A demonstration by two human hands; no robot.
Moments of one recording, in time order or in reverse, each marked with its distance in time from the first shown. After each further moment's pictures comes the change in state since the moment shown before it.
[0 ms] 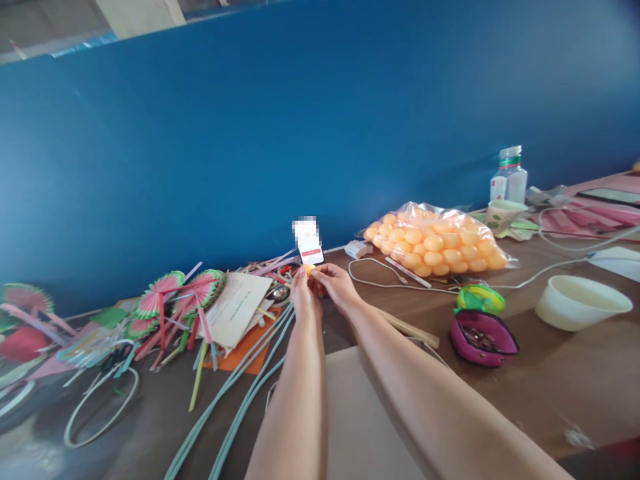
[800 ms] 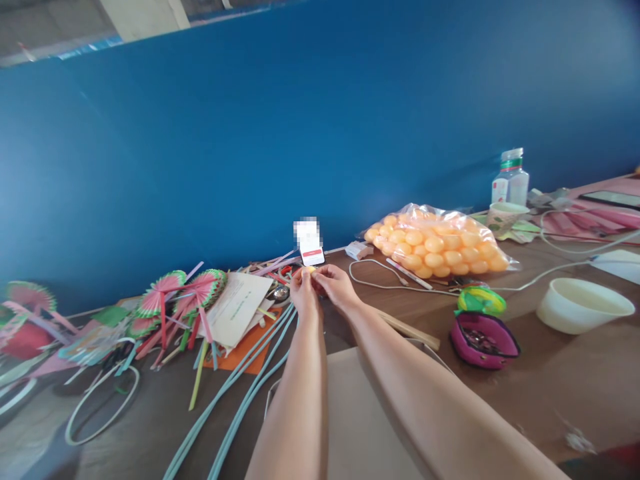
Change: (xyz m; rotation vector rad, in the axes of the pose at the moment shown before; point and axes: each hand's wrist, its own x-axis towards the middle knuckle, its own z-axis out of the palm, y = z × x) left_hand 0.015 -0.013 -0.012 0.199 0.040 0.220; right_hand 0.004 0.004 0.002 0.000 0.012 -0.015
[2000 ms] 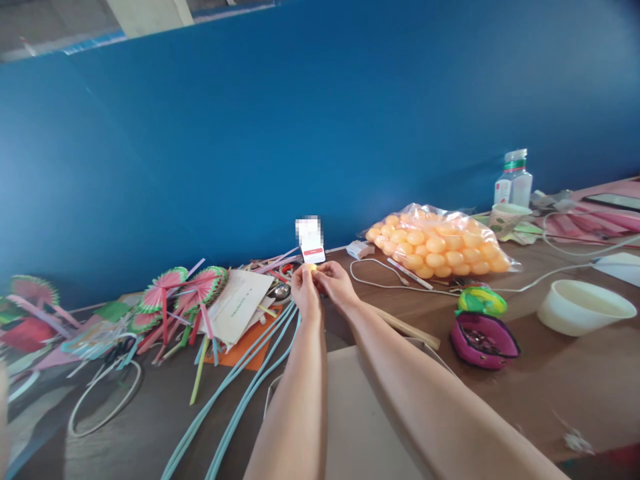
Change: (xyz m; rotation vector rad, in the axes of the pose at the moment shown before) left_hand -0.001 0.001 -0.004 0.129 -0.036 0.098; right_hand 0.002 0.006 -0.002 -0.059 -0.005 -0.010
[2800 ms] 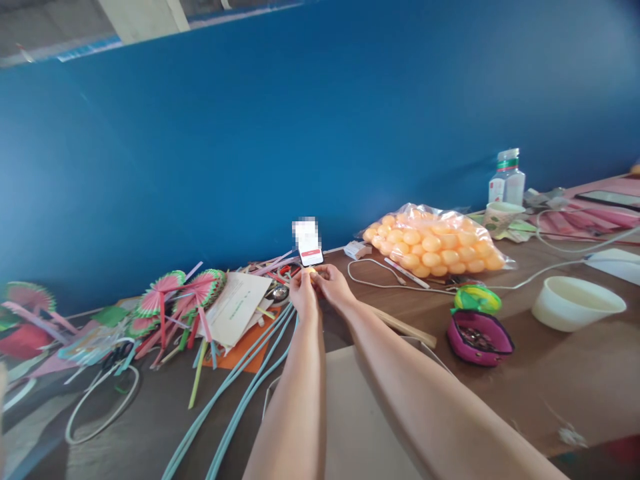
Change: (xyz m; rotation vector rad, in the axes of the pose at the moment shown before) left_hand -0.004 0.007 0.005 0.028 0.092 -0.168; right_hand -0.001 0.000 -0.003 -0.149 0.027 0.044
